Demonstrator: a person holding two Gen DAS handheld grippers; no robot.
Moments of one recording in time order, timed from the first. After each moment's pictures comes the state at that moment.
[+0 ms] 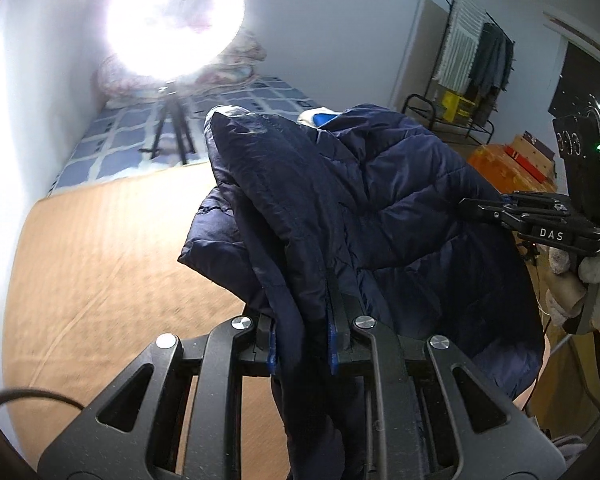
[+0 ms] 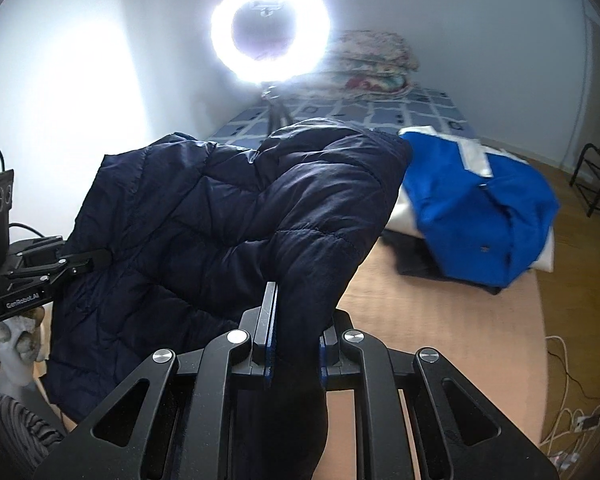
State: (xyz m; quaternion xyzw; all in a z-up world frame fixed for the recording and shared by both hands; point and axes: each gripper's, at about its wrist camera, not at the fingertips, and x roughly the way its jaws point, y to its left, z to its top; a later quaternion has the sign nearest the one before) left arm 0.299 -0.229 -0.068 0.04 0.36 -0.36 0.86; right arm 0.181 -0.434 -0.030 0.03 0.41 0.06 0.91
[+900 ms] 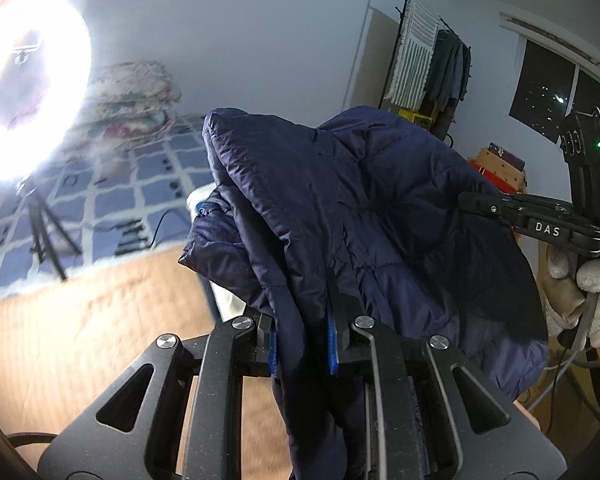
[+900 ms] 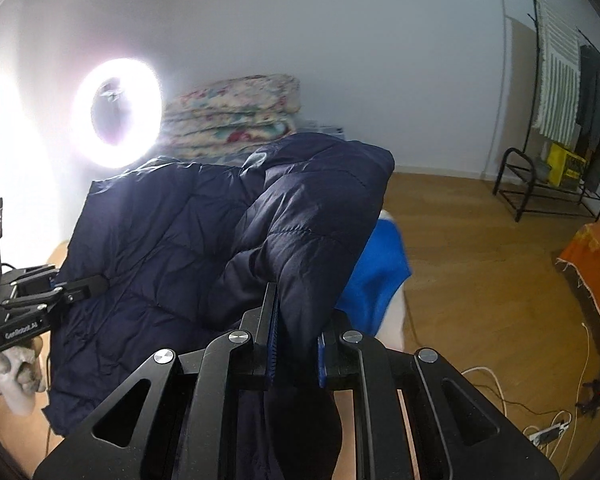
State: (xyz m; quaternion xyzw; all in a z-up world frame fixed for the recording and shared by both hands) left arm 0.394 -0.466 -0.035 0.04 0.30 -0.44 0.85; right arm 0.244 -0.632 0.025 0.04 0.35 -0.08 0.93
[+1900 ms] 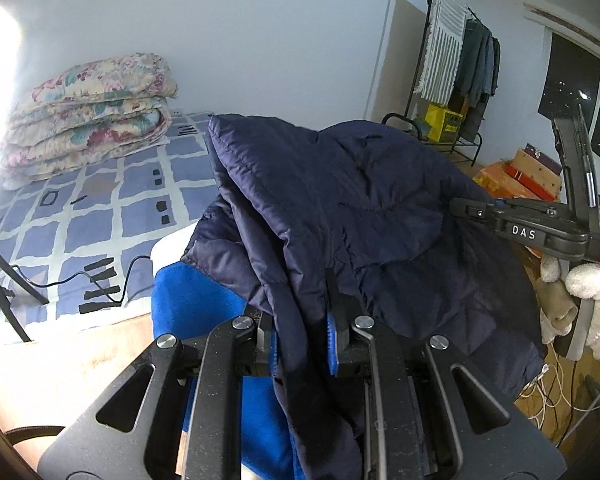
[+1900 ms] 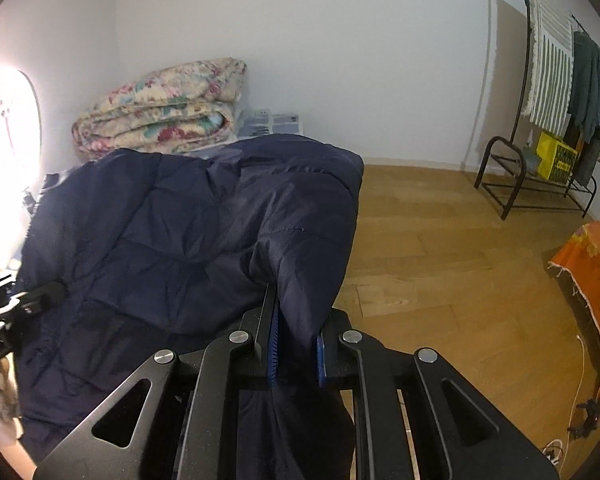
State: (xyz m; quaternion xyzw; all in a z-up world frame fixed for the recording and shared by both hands) left arm 0.508 -0.596 -0.082 0.05 0.31 -0.40 0.86; right arm 0.370 -0.745 -0.044 0.04 0.38 -0.12 0.92
